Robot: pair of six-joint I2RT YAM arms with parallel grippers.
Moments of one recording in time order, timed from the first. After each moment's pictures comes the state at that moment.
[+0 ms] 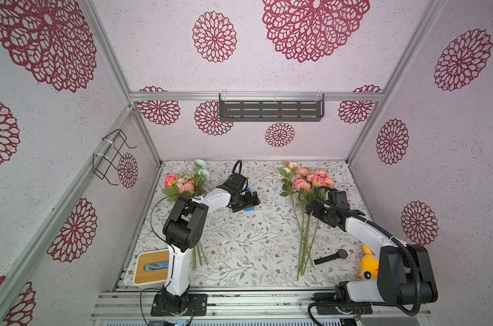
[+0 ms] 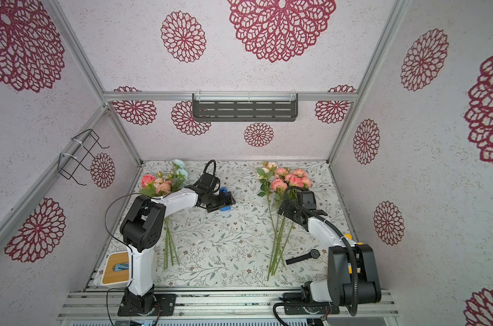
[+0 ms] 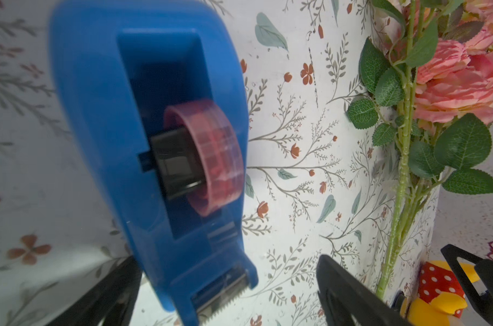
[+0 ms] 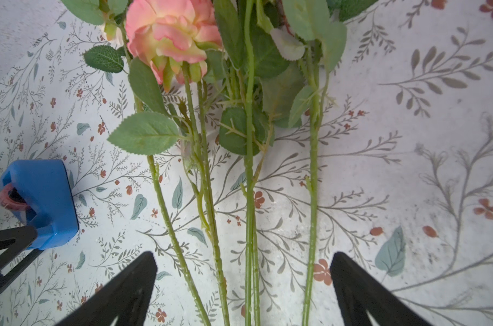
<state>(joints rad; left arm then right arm) -0.48 2.09 1.43 -0.36 0.29 -0.65 0.11 1.38 0.77 -0.29 -0.08 0.54</state>
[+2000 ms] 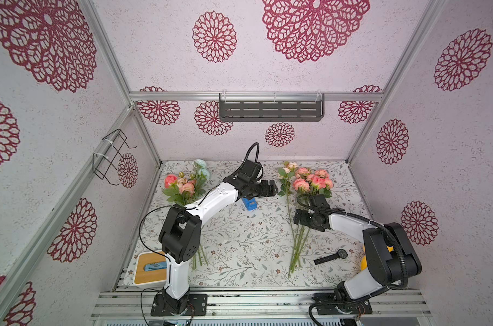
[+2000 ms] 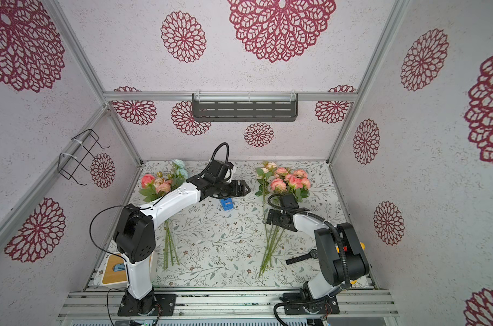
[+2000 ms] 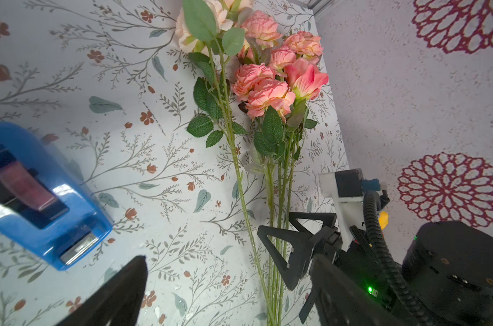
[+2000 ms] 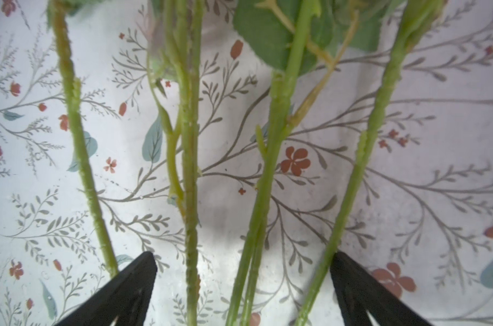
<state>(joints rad) -0.62 1.99 1.67 -0.46 0.28 -0.58 0.28 1.54 0.78 -0.30 -0.01 0.51</state>
